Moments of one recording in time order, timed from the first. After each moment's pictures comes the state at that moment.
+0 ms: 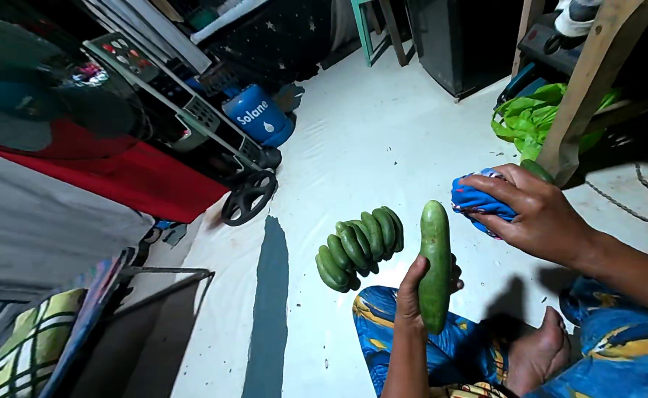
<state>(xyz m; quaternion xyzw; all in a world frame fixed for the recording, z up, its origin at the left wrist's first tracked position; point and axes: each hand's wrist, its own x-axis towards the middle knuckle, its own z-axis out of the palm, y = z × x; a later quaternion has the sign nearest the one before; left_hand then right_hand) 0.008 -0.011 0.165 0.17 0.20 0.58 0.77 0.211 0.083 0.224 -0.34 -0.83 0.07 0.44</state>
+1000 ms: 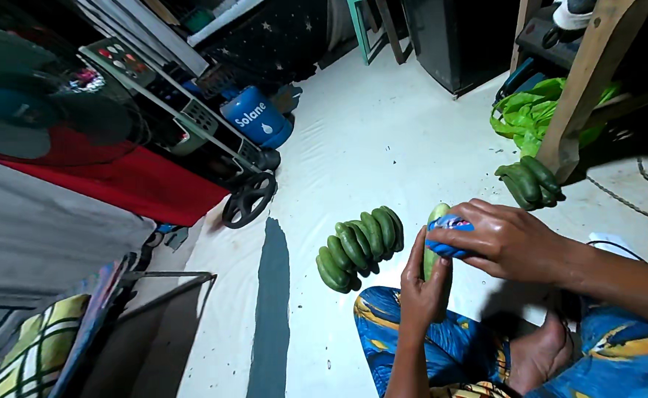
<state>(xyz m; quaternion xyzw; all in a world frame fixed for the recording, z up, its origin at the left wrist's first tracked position) 0.017 -0.011 0.172 0.58 0.51 0.55 0.32 0.194 0.071 0.221 -0.20 -0.92 0.03 0.34</state>
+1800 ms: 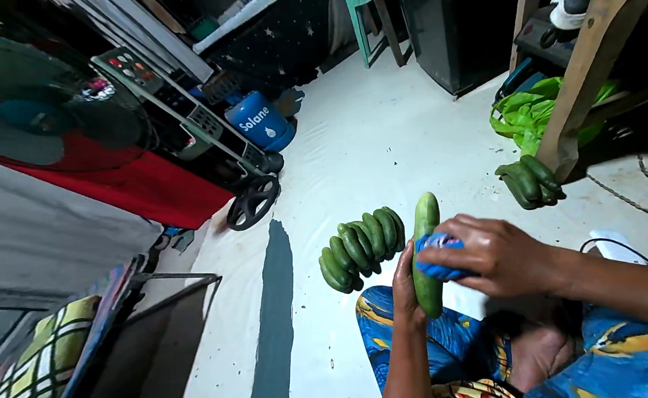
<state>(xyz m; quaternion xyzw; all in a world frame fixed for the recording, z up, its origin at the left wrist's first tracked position) 0.023 -0.008 0.194 0.18 0.34 0.68 0.63 0.183 0.058 0.214 -0.12 -0.92 0.09 0.37</state>
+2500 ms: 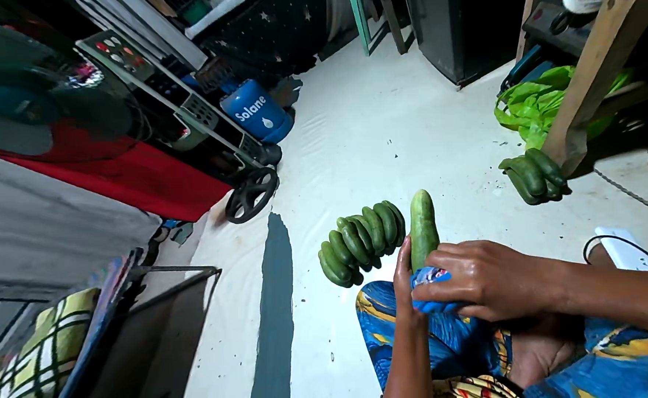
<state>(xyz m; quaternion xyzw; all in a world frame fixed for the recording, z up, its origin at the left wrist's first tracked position) 0.022 -0.001 0.183 0.15 0.38 0.70 0.58 0.169 0.048 0.211 -0.03 -0.94 0.16 0.30</state>
